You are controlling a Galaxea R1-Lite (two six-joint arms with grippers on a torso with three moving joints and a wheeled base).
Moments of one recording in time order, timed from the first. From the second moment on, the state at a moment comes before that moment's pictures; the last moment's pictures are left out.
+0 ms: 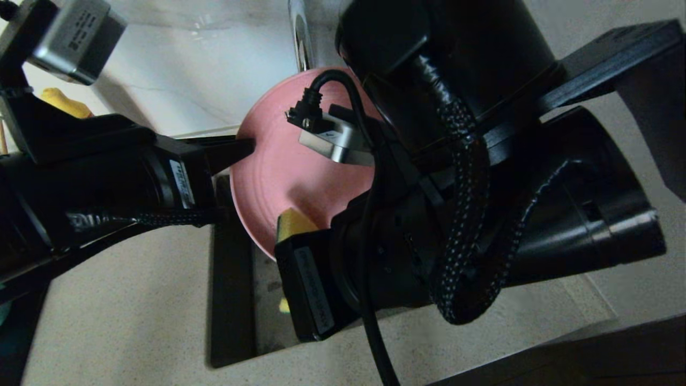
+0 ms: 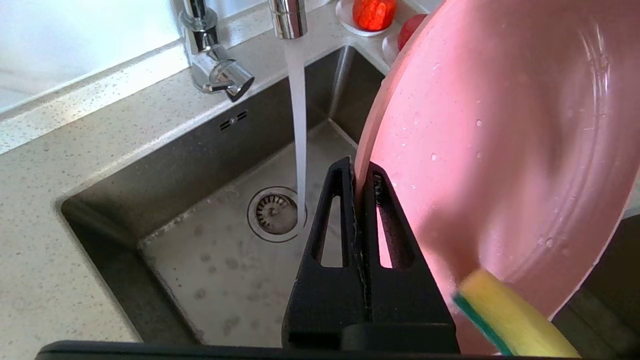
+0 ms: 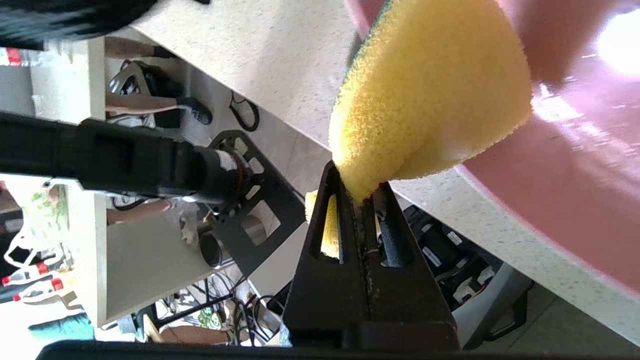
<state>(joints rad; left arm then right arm) -0.72 1.27 -0.98 -0.29 0.19 0.08 1.13 1.84 -1.94 0.70 0.01 0.49</state>
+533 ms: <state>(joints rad) -0.72 1.23 -0.93 -0.29 0.18 0.09 1.09 1.84 -1.94 0.68 0.01 0.49</state>
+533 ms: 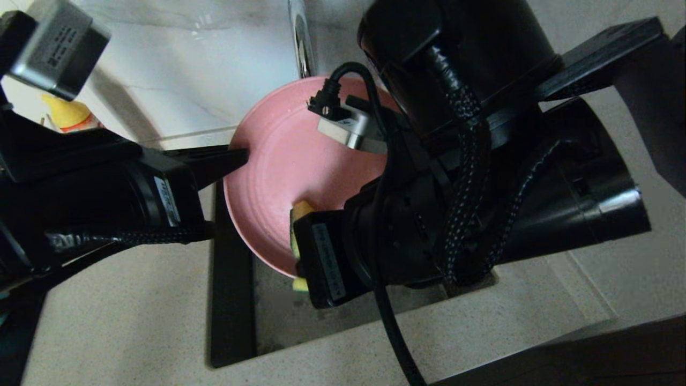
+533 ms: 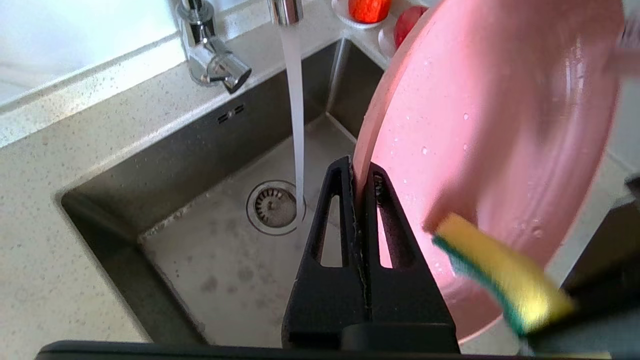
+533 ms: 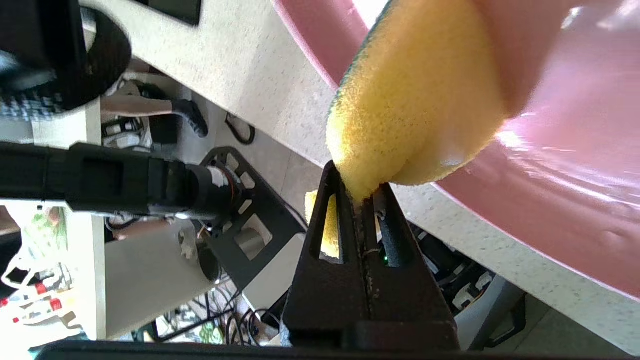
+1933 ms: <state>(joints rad) -0.73 1.21 -0.87 -0.29 0.17 0.10 0.97 1.76 -1.94 0.65 -0.01 0.48</state>
